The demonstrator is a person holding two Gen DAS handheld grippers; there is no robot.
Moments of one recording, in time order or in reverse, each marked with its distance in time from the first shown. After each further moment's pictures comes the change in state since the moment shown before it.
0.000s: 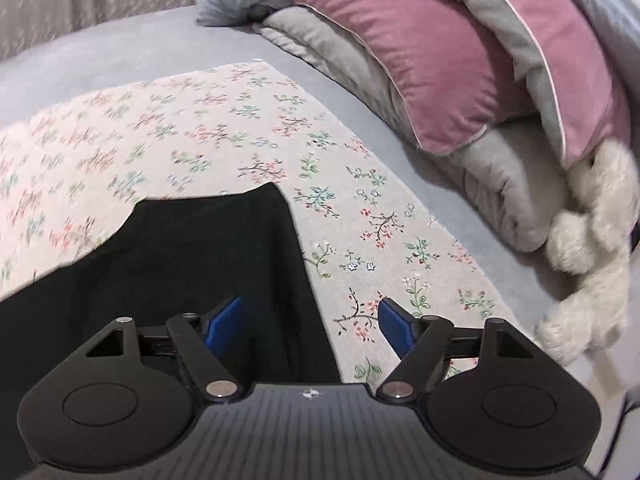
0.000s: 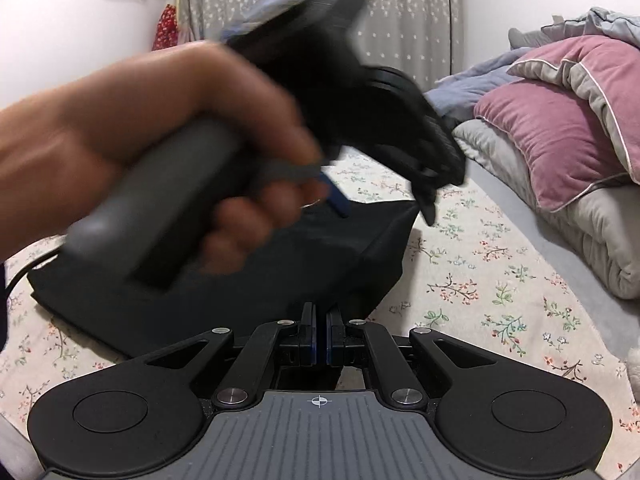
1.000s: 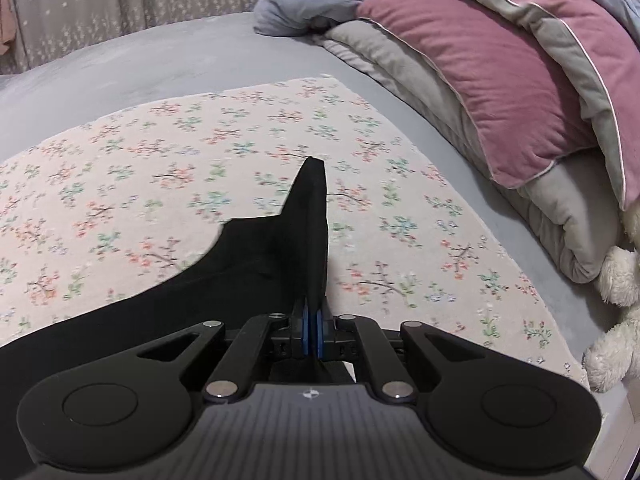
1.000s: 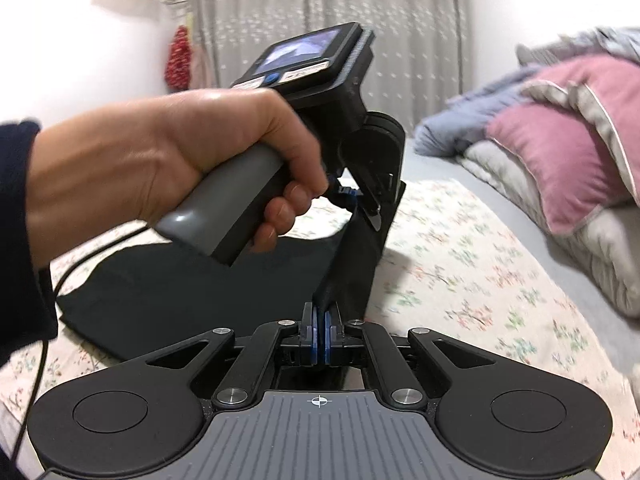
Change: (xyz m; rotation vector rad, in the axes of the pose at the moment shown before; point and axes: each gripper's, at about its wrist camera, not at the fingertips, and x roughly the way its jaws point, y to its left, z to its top) left arm -0.023 0.059 0.019 -0.091 -0.017 0.138; right arm -0.010 0.018 0.017 -0.014 -0.069 0.047
